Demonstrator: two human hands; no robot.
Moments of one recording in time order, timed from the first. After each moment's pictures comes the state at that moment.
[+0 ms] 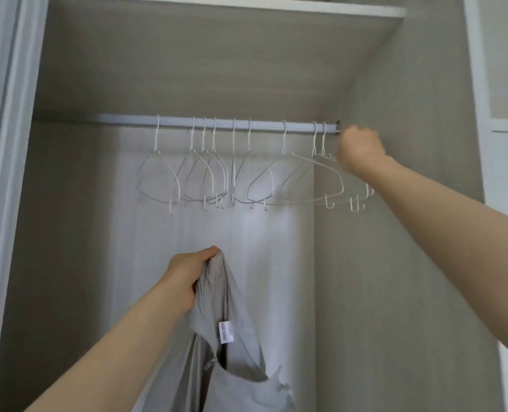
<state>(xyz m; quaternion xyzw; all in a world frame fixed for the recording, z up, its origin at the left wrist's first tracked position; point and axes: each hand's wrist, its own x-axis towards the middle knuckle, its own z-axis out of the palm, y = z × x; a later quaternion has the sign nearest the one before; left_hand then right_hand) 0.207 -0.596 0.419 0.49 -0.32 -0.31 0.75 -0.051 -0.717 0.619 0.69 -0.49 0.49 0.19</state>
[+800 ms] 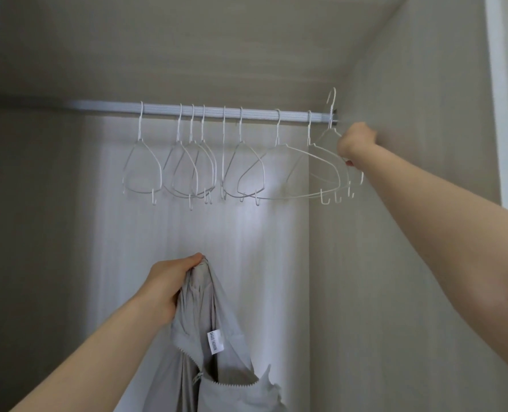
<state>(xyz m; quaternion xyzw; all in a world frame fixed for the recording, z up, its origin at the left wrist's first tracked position) 0.216 -0.605 0.405 0.50 -0.32 -0.30 0.75 -0.046 -0.742 0.626 0.66 -0.48 0.57 -0.05</state>
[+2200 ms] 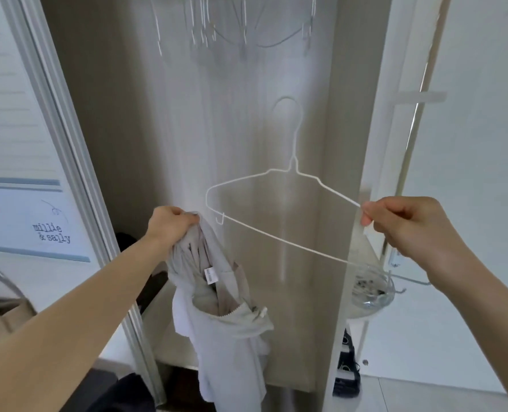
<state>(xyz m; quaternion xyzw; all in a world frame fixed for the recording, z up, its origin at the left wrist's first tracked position) 0.076 -0.448 0.223 0.78 -0.25 -0.09 0.56 -0.285 -0.569 0.275 0.76 -0.31 0.44 -0.35</state>
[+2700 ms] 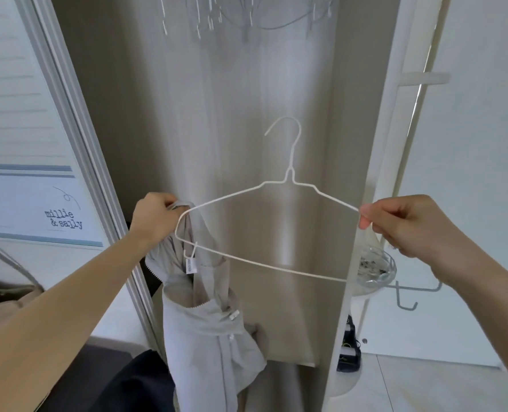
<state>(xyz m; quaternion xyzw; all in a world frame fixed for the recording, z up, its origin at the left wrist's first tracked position) 0.082 -0.395 0.223 0.83 -0.40 0.10 0.39 -0.288 -0.540 0.260 0.78 -0.33 0.36 -0.38</state>
